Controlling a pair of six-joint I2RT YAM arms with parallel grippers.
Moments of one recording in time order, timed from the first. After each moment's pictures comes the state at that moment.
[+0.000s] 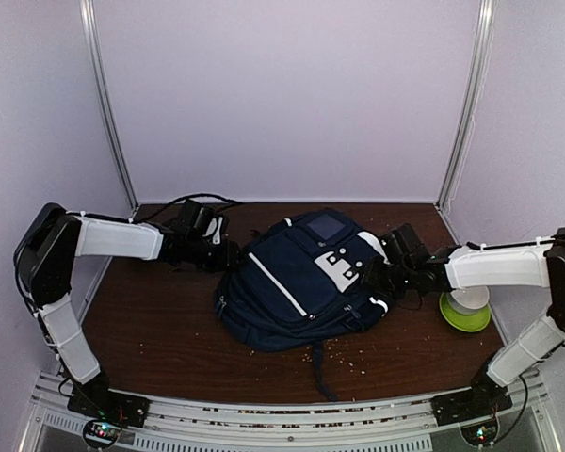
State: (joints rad) left arm -0.56 1.79 1.09 -0.10 0.18 -0.51; right arm 0.65 1.48 0.80 -0.15 0.14 0.93
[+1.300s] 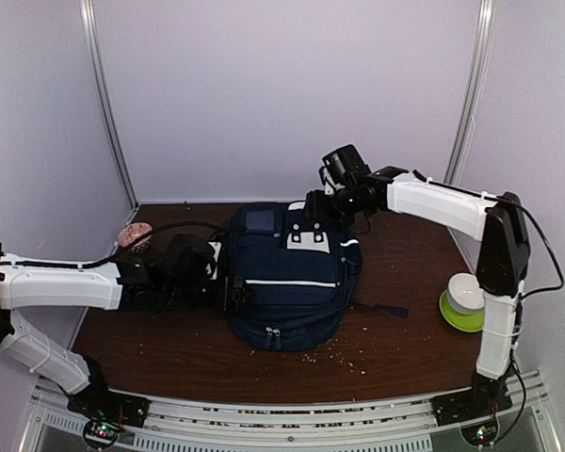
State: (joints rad) left arm -0.93 1.36 0.80 -0.17 -0.16 -0.62; right arm 0.65 2.00 1.77 -0.54 0.04 0.54
